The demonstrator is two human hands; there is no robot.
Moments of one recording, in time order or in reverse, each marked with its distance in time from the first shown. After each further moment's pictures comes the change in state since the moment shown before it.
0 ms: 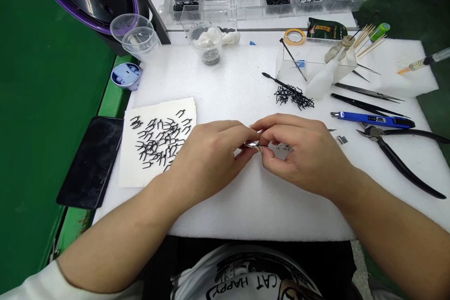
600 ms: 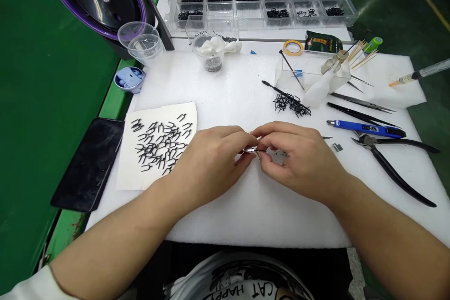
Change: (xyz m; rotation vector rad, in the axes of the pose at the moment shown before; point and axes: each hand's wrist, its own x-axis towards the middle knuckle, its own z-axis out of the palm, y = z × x) left_hand 0.000 0.000 0.001 0.024 -0.039 -0.040; right_hand 0.000 0.001 0.000 0.010 -0.042 0.030
